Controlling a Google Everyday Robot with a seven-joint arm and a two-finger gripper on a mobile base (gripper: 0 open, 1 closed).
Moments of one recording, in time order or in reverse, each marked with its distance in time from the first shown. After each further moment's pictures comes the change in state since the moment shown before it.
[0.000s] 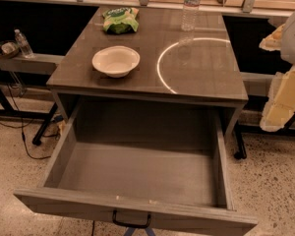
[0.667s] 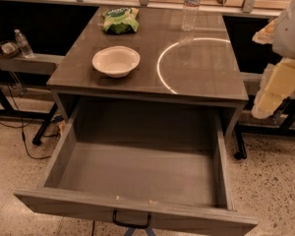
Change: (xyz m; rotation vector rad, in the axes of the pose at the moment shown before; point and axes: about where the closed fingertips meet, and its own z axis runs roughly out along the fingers) arm -0.004 -0.030 0.013 0.026 -0.046 -0.010
